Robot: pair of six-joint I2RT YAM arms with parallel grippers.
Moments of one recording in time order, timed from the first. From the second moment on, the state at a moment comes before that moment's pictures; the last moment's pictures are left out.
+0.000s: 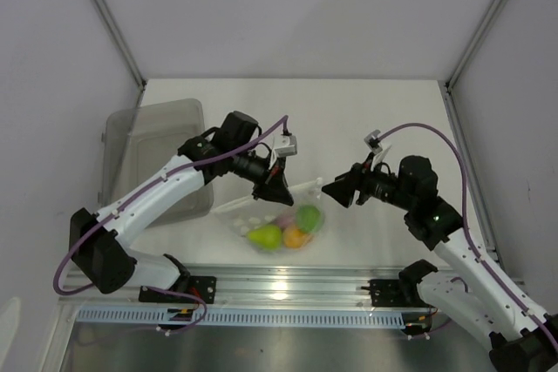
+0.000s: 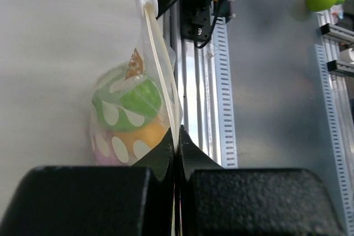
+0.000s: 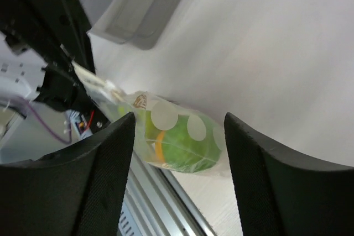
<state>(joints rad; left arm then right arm) -0.68 1.36 1.22 -0.69 0.95 0.26 0.51 0.76 0.71 -0.20 -0.44 0.40</state>
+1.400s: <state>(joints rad) -0.65 1.27 1.08 -0.49 0.88 0.13 0.63 0.77 0.54 0.15 -0.62 0.48</state>
